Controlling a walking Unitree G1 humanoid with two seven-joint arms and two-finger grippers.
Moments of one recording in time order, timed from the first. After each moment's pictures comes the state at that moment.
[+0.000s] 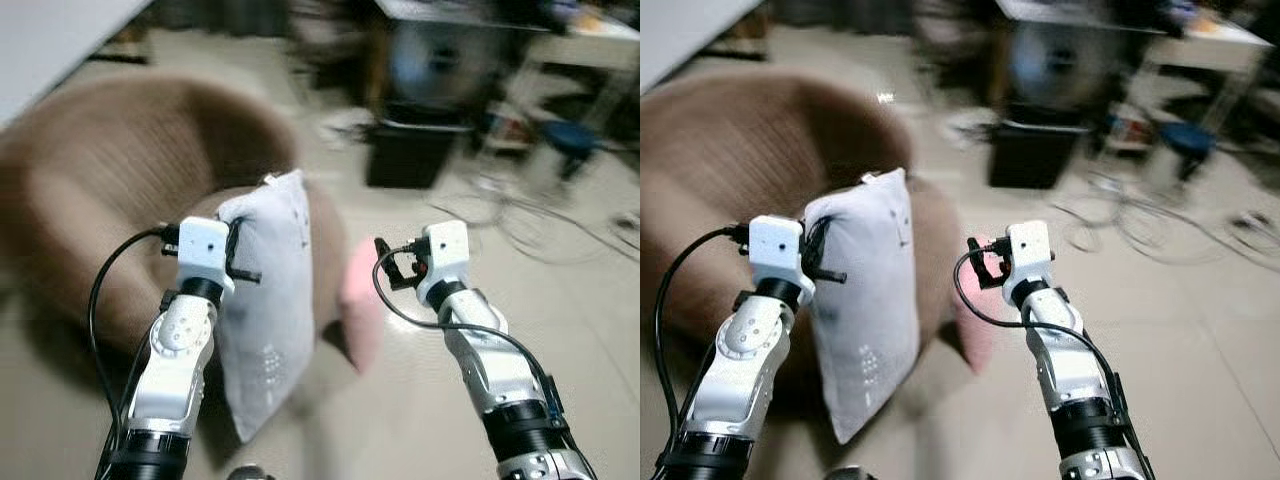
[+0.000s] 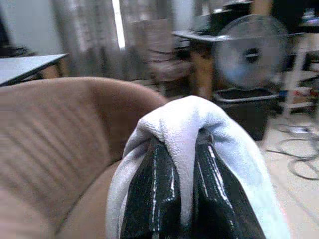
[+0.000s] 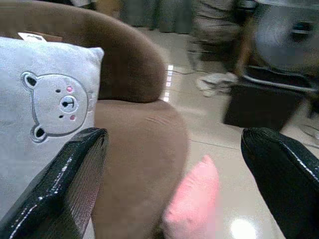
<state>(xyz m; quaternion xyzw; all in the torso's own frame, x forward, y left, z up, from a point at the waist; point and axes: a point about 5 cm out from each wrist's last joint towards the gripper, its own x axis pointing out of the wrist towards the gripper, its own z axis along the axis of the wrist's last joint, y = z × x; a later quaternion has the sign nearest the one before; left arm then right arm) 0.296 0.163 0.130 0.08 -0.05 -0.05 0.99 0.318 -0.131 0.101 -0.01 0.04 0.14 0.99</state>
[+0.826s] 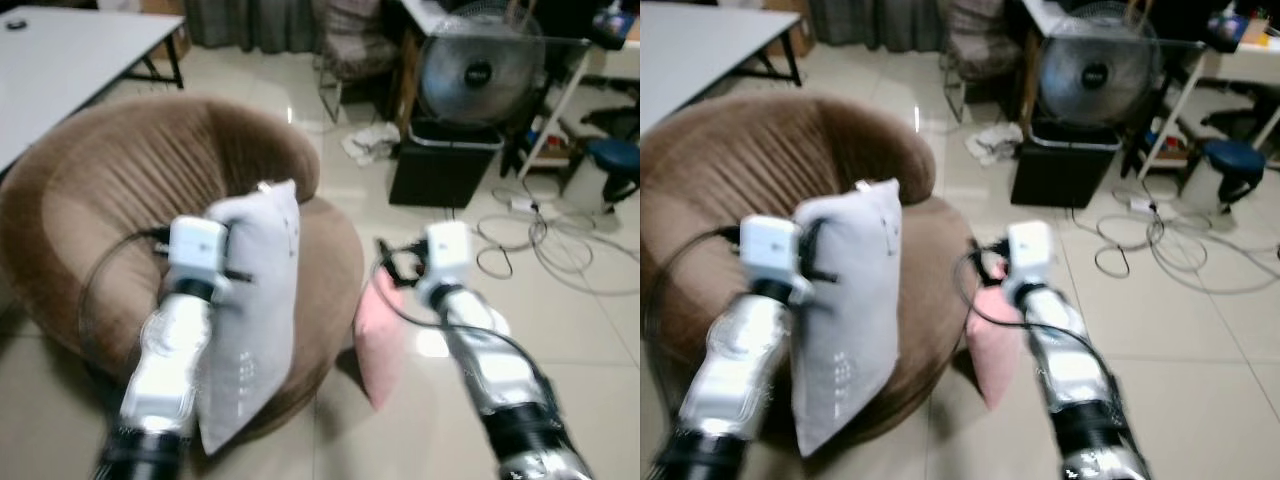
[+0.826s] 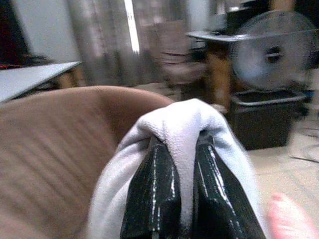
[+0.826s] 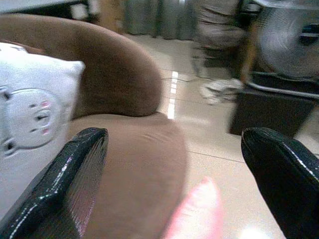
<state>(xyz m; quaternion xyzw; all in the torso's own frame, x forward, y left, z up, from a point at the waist) 0.297 0.154 0.125 0.08 -0.04 -0.06 0.99 0.316 -0.145 0.094 -0.01 0.06 0.11 0.99</state>
